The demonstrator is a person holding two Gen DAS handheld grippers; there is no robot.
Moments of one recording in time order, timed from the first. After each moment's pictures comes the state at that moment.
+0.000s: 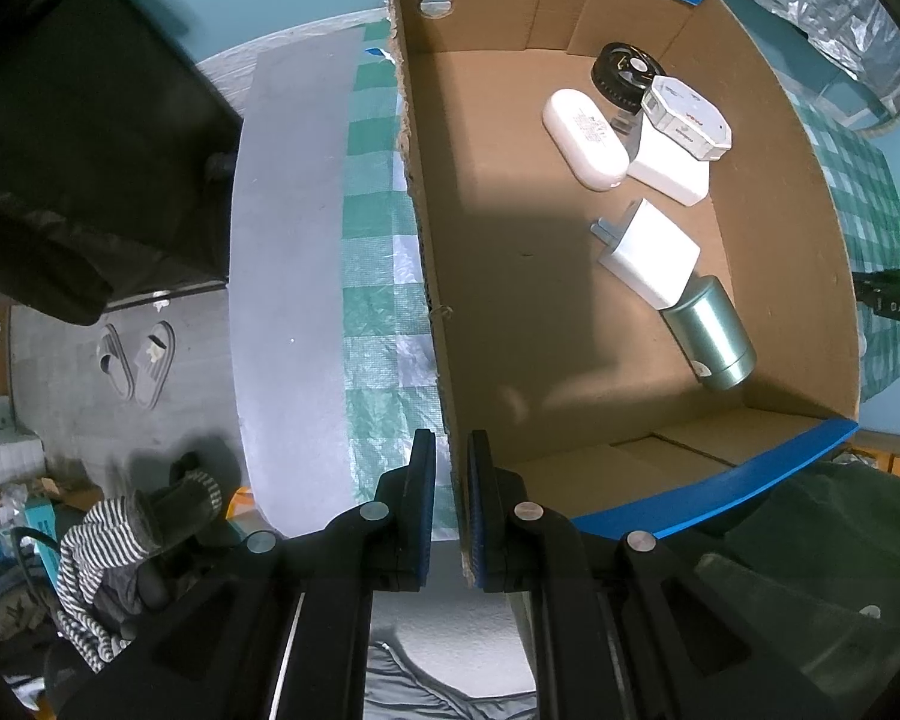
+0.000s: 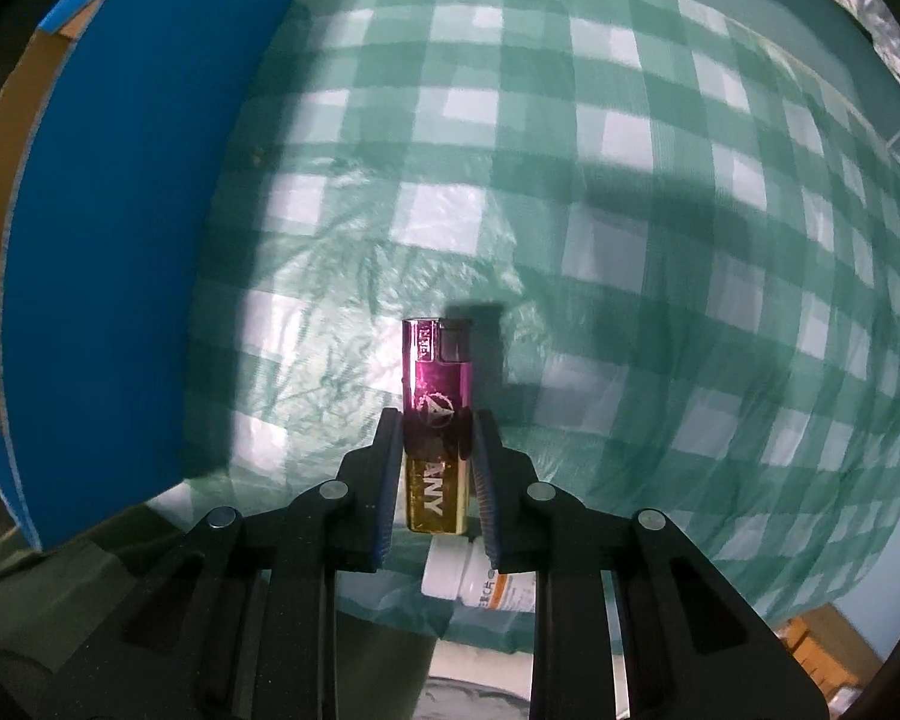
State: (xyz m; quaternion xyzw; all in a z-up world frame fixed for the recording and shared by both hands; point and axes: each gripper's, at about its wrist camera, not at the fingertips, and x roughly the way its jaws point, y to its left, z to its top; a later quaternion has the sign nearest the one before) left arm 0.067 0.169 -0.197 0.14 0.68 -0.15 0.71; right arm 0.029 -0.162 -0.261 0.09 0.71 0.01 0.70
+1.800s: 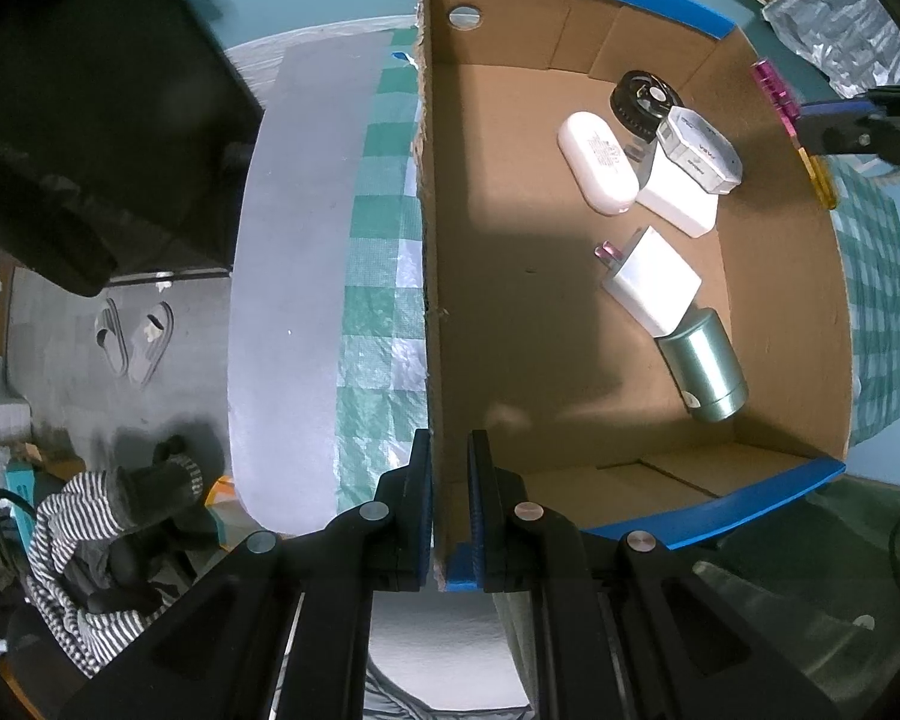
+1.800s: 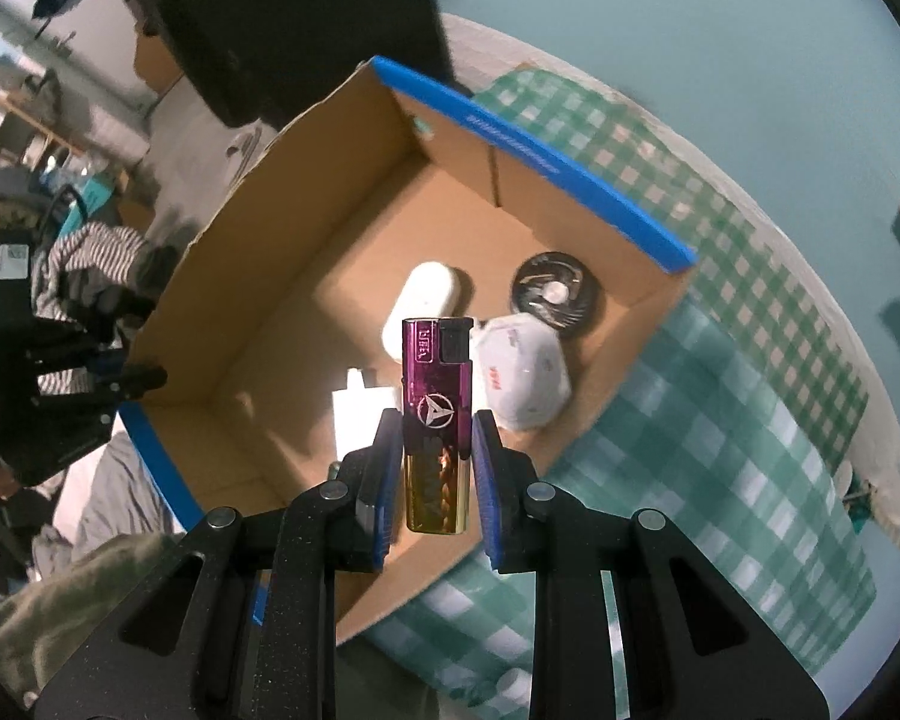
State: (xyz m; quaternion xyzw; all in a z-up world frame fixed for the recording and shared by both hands) left arm 0.068 0.170 -0.196 0.10 0.68 -0.12 0.72; right arm 0.144 -0.012 -0.158 -0.07 0.65 0.22 0.72
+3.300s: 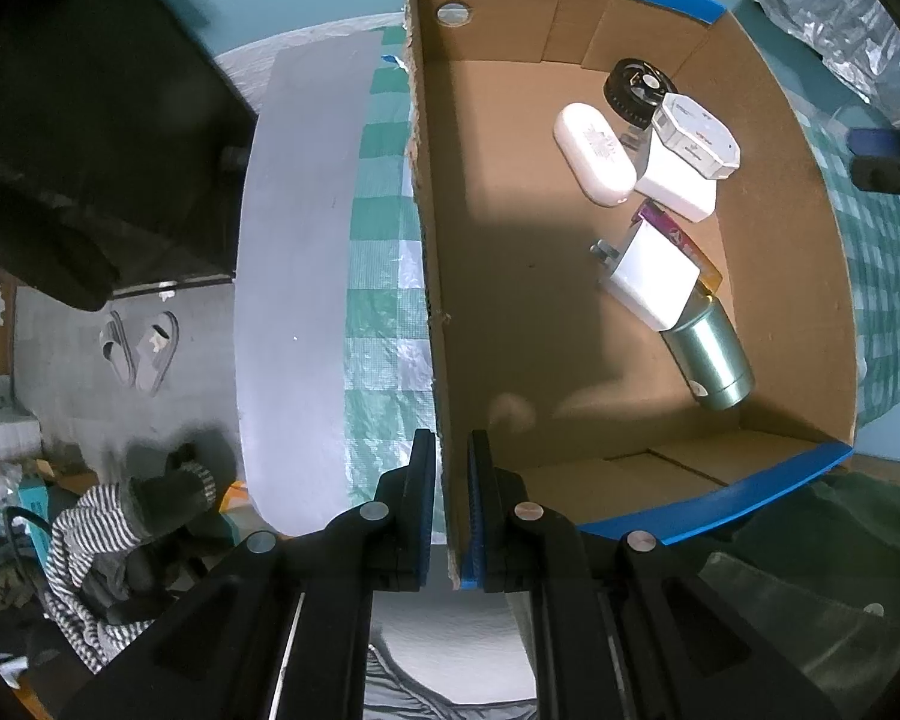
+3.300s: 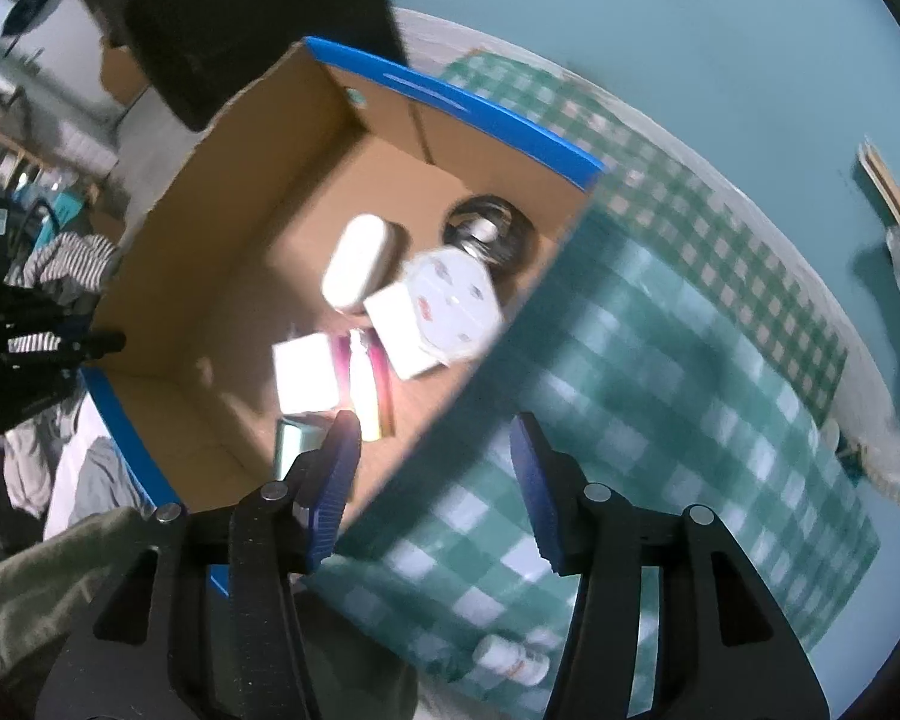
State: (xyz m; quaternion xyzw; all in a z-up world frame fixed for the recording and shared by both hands) left arm 0.070 0.167 -0.193 0.13 0.68 -0.12 0.71; right arm 0.115 -0.063 -0.158 -0.06 0.65 0.16 0.74
